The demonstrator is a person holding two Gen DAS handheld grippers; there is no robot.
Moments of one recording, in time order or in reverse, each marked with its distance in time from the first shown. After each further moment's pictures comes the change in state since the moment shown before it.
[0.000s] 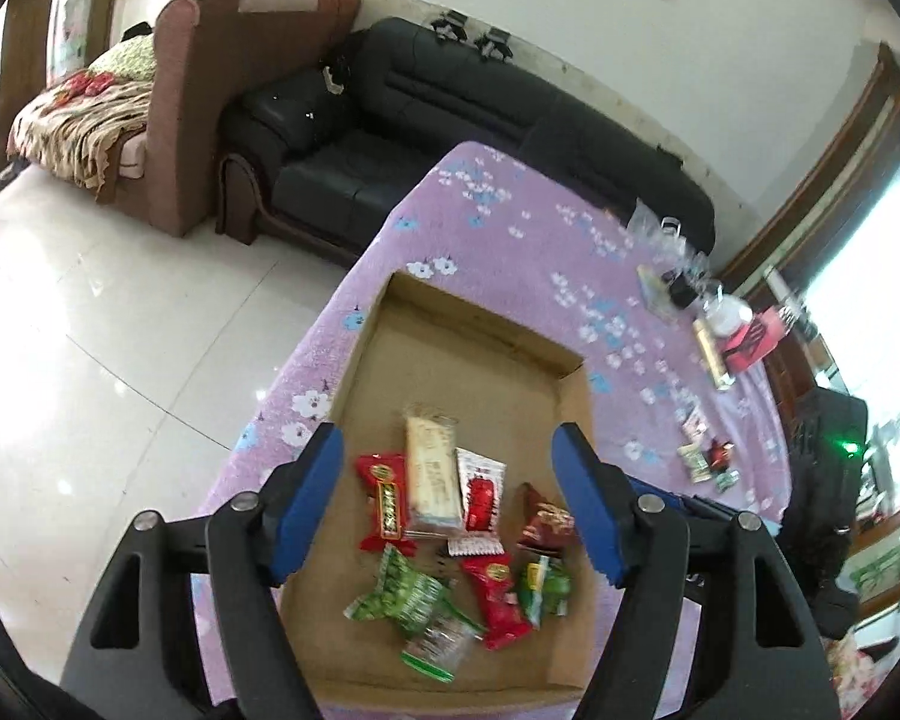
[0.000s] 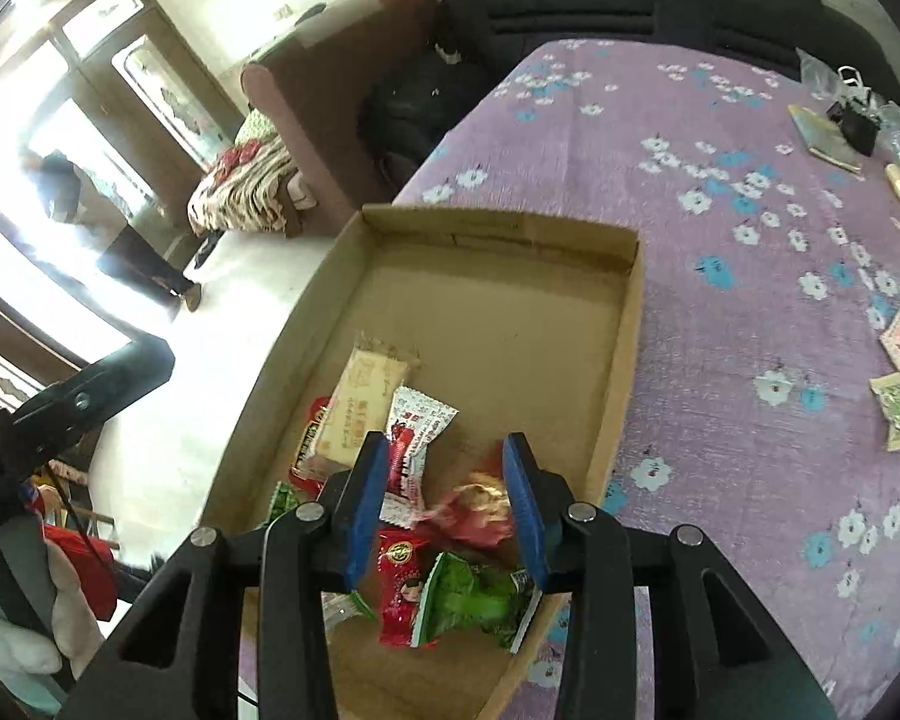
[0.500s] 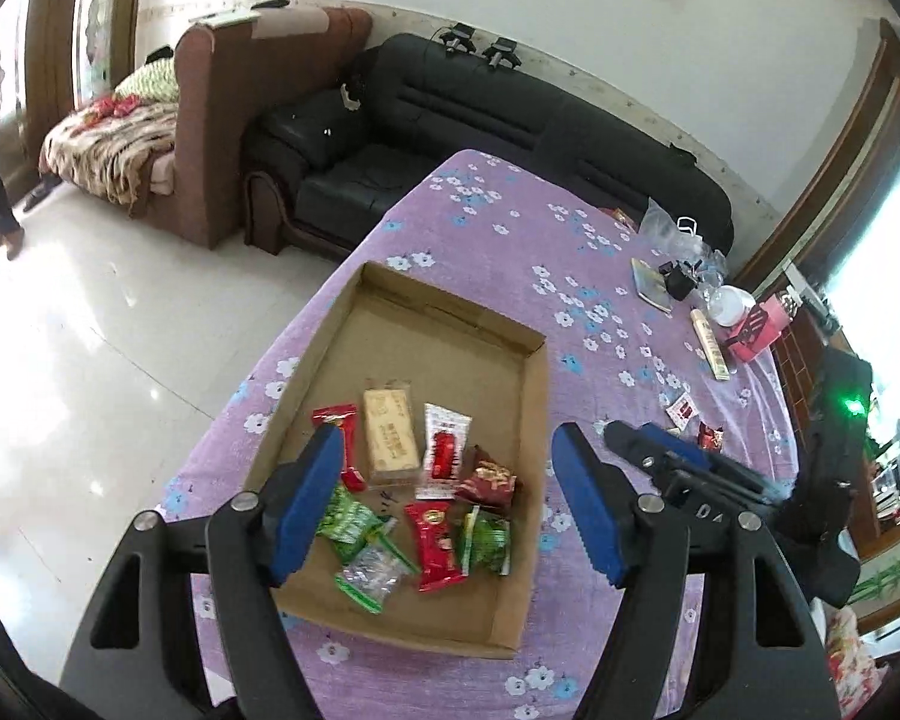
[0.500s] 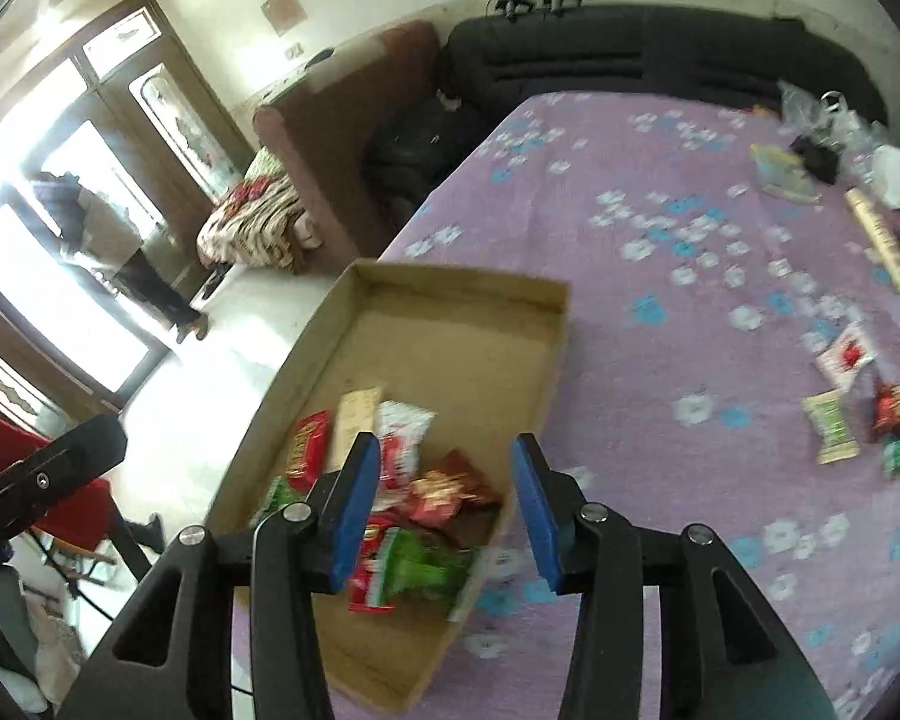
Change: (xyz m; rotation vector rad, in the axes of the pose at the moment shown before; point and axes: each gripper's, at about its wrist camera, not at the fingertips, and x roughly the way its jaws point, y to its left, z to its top) left arm -0.033 -0.077 -0.031 0.042 -0.031 0.122; right arm -0.059 -0.043 -0.002 -0.037 -0.120 -0.014
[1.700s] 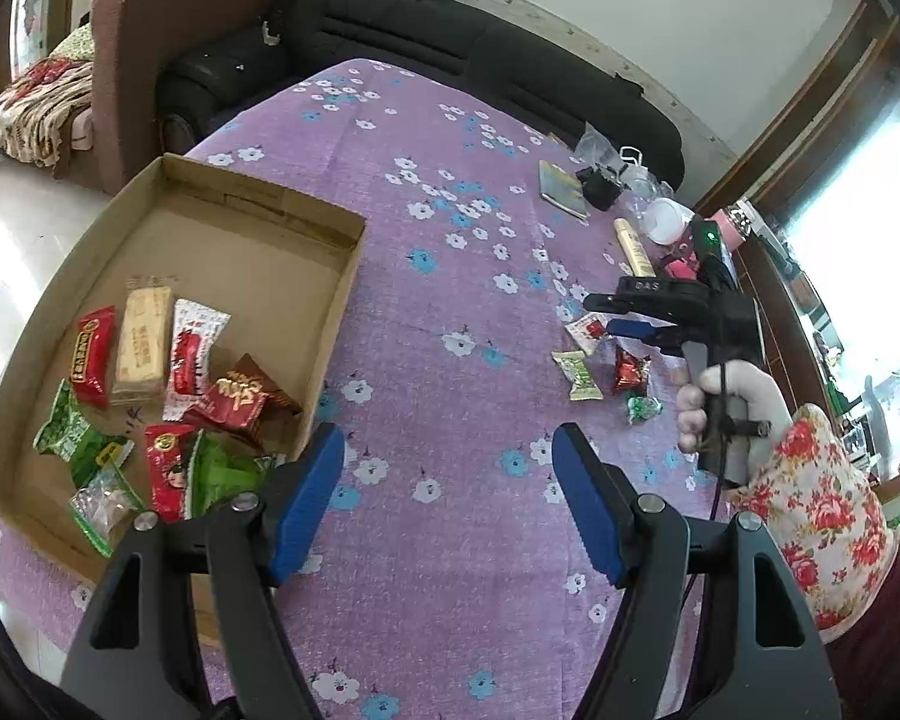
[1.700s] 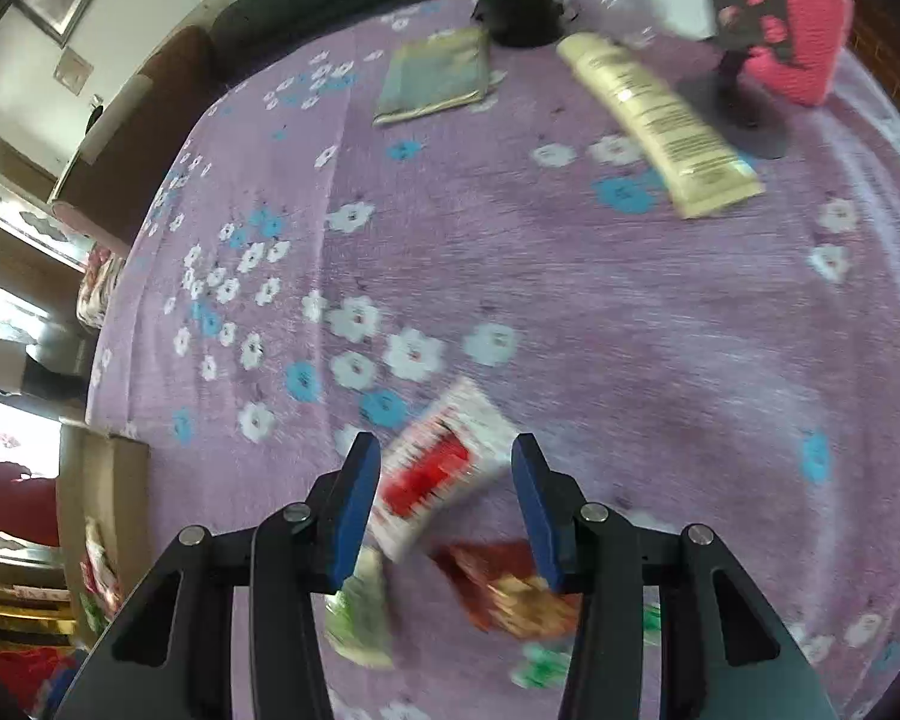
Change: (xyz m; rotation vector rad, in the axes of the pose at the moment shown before) left arm 0.074 -0.116 -0.054 0.009 0.152 -0.126; right arm 0.054 -0.294 0.060 0.350 0.238 -0.136
